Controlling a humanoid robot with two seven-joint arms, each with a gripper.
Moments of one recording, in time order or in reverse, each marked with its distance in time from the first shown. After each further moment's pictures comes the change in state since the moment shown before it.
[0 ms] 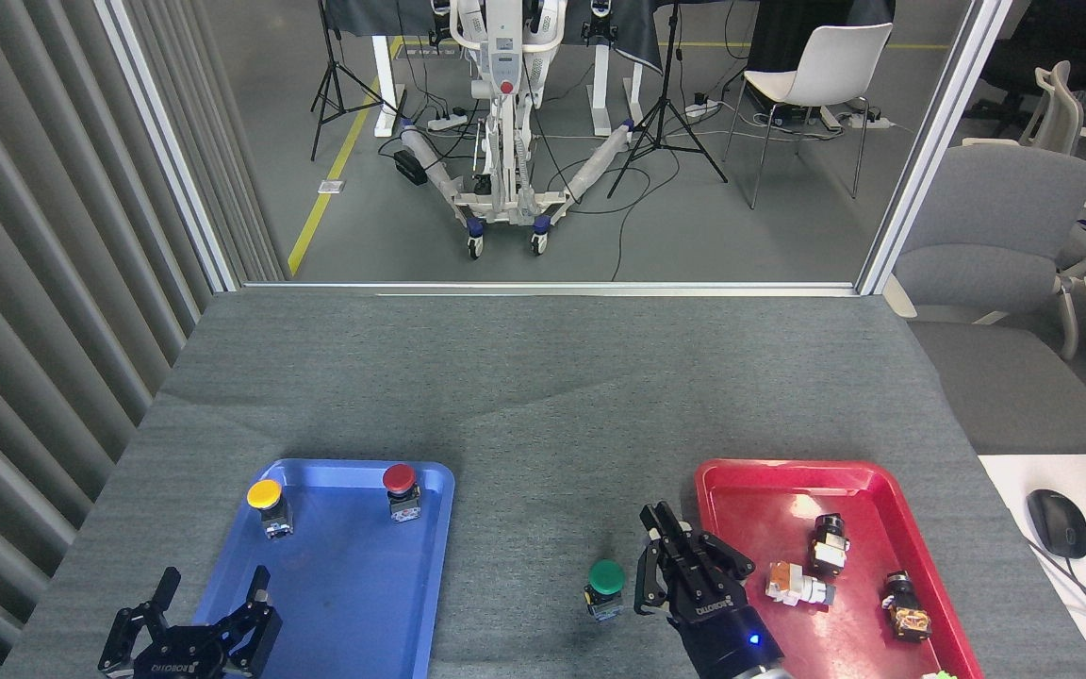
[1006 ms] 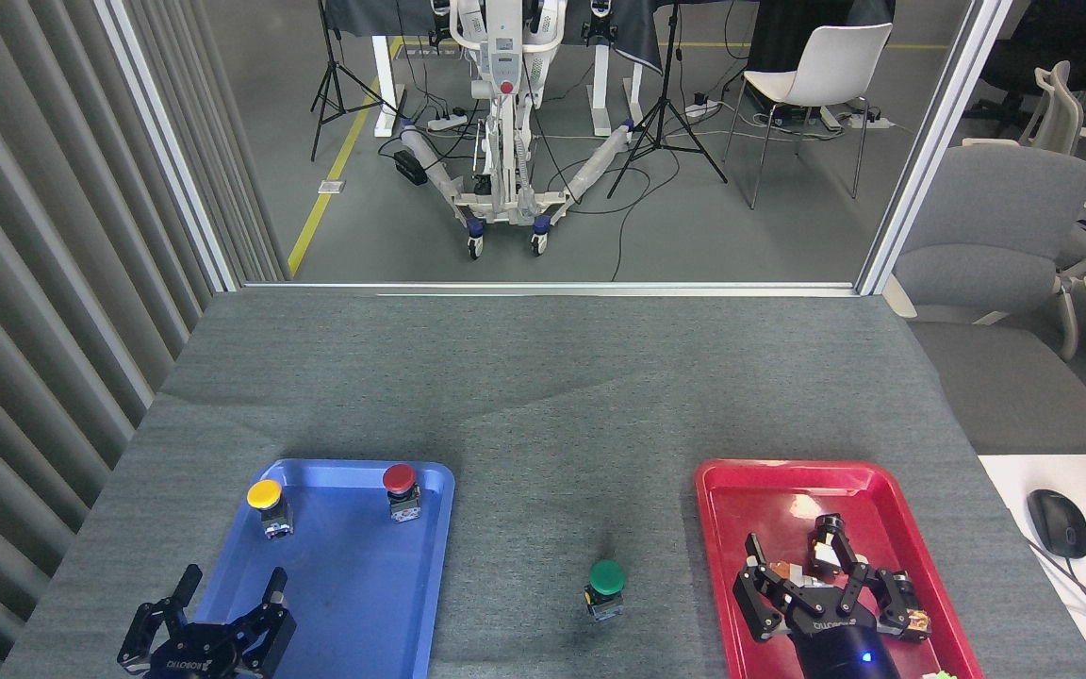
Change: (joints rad) left arm -0.022 -0.001 -0.004 0.037 0.000 -0.078 -0.001; right arm 0.099 -0.089 -0.121 -0.156 0.048 0.210 0.175
